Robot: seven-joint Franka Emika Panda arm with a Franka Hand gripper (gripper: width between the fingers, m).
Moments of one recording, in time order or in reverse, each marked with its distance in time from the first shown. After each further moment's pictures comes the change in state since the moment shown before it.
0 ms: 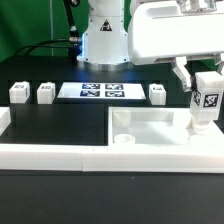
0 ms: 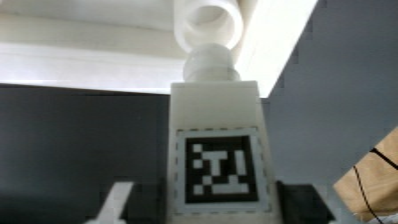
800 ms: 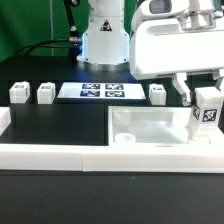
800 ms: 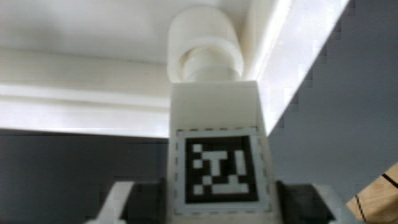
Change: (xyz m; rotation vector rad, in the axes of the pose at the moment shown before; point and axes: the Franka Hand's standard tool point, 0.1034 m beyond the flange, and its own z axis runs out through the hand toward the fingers) arm -0.018 -0.004 0.017 0.002 -0.008 -0.015
